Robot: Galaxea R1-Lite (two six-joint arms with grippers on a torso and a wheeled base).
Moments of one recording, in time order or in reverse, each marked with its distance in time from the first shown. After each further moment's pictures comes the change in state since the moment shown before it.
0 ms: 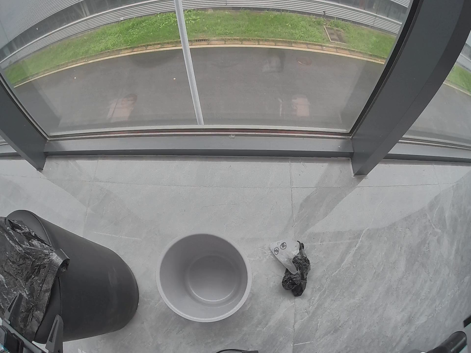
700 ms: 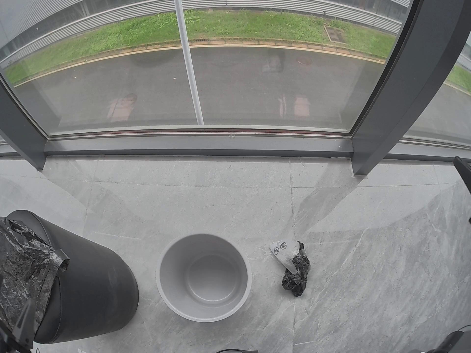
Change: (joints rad) left arm -0.070 0.104 -0.239 0.104 -0.017 -0.104; right arm 0.219 0.804 -0.217 -0.655 0.055 0.081
